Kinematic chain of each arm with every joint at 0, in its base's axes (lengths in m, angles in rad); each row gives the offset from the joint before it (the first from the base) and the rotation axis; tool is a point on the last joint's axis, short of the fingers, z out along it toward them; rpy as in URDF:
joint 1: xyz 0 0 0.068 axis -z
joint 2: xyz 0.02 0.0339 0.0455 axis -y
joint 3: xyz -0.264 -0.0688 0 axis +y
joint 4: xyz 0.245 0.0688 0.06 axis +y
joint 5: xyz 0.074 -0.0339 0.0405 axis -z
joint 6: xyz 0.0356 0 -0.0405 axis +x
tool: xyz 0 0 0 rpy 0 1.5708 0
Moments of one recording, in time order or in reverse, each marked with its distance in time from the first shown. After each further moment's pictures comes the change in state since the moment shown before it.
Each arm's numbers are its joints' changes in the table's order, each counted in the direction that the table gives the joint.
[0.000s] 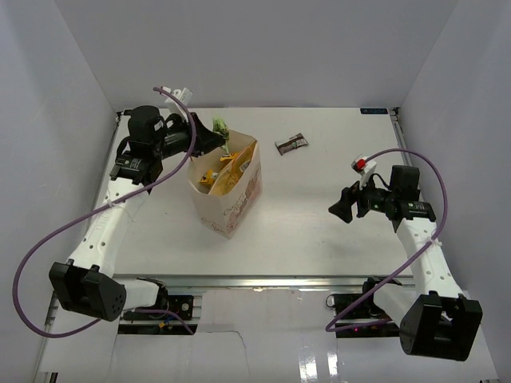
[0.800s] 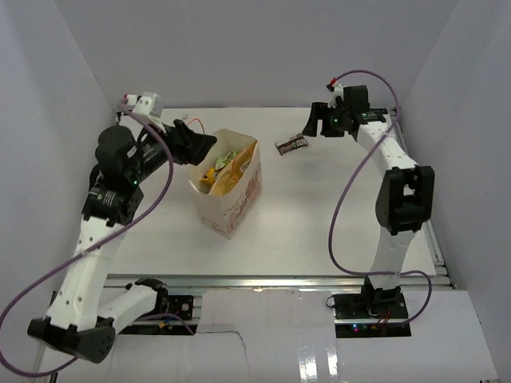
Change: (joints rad) left arm 0.040 0.226 -0.002 0.056 -0.249 0.064; right arm -0.225 -0.935 -0.954 -0.061 0.403 0.542
